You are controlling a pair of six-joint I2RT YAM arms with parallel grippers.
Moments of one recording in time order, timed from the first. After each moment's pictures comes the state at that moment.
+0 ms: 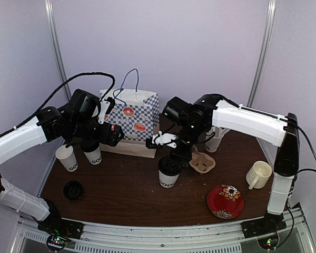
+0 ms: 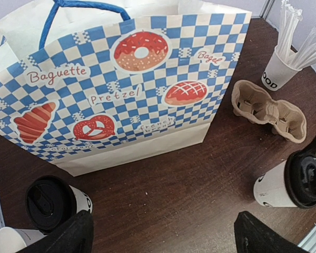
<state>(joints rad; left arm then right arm) -0.76 1.26 1.22 -0.67 -0.20 -0.24 0.93 1.93 1.83 -1.14 -0.21 -0.51</state>
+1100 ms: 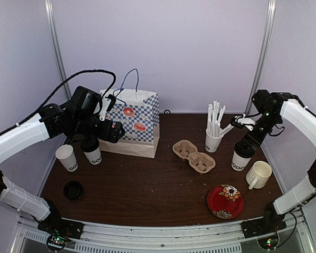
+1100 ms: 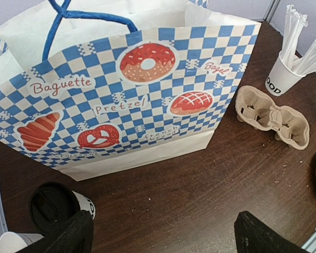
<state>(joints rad) -0.74 1.30 1.25 -0.67 -0.20 -0.22 0.16 1.42 1.36 -1.26 -0.13 -0.62</state>
